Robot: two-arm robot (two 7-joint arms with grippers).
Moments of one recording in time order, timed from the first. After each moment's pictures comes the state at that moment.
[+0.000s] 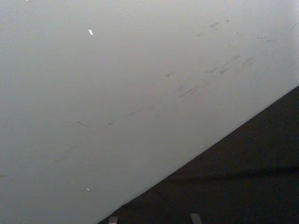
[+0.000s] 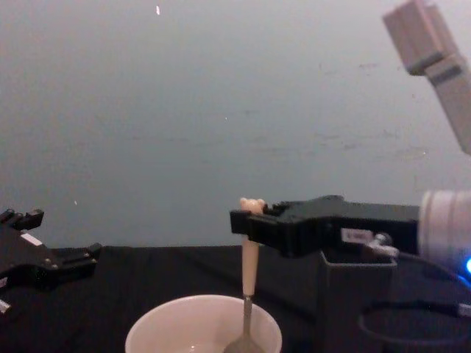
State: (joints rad) left arm -0.20 0.60 0.45 -1.41 -0.25 -0.12 0.03; right arm 0.33 0.41 -0.53 -1.58 0.45 0.25 0.47
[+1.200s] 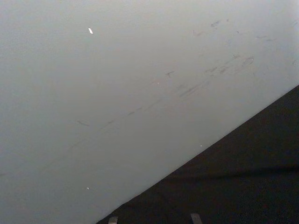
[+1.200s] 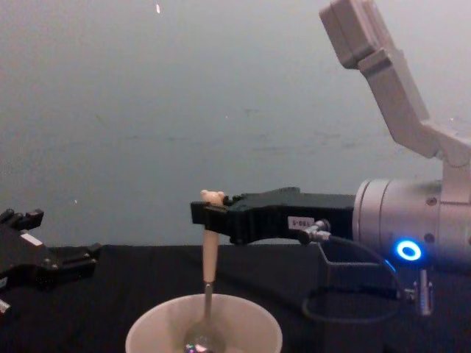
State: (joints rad) left arm -0.20 0.60 0.45 -1.41 -0.25 -0.12 0.03; right arm 0.41 0.32 -0.60 -1.51 0.43 0.27 0.40
